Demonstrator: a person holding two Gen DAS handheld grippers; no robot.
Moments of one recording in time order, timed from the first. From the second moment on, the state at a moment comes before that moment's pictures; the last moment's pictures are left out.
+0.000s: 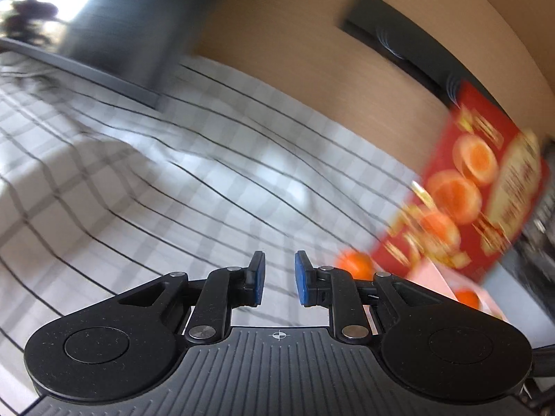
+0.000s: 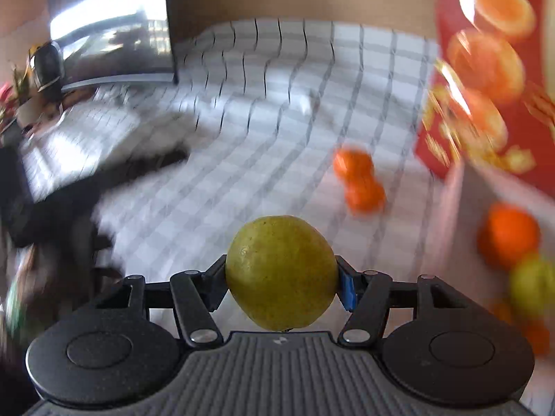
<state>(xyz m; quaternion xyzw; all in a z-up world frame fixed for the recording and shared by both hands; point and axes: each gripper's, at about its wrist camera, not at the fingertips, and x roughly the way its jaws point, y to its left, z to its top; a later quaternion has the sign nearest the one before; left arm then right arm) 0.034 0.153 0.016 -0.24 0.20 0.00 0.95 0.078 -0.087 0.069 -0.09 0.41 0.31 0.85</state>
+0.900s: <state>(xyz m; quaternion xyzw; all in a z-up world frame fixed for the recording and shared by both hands) 0.149 0.006 0.025 -0.12 0.29 -0.01 0.95 -0.006 -0.289 0.054 0.00 0.28 0.24 0.93</state>
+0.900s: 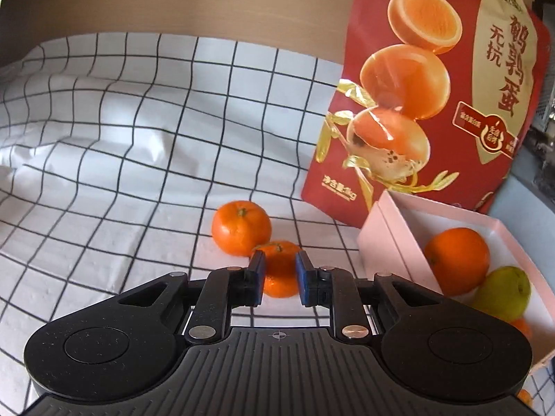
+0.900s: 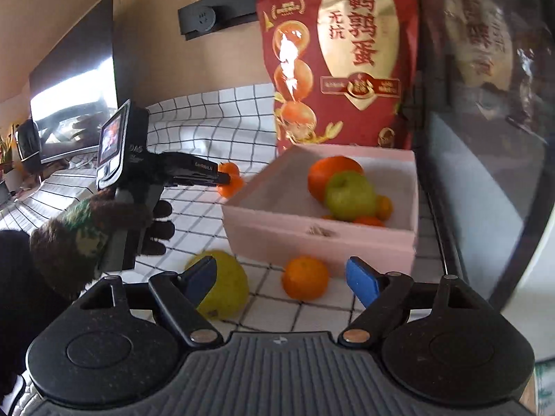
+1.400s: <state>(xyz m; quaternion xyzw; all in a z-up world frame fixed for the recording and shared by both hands) 0.176 -0.012 0.013 -0.15 0.33 -0.04 0.93 -0.005 -0.275 0.014 -0.01 0.26 0.19 0.95</state>
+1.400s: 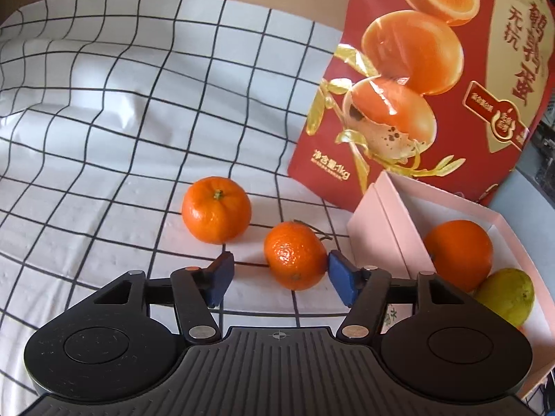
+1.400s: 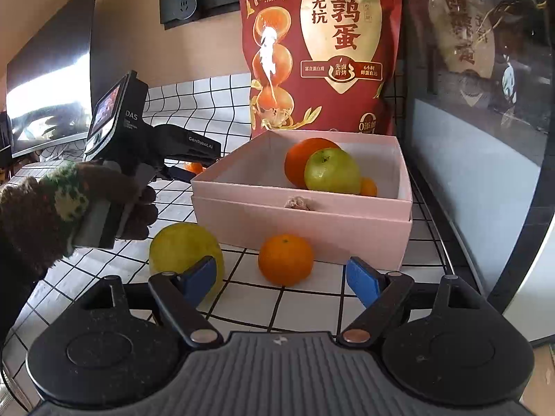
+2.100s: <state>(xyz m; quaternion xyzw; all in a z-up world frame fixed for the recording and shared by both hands) -0.004 0.009 0.024 -0.14 0.30 -0.16 0.93 0.002 -0.277 0.011 0.01 0.28 0.17 0.94</state>
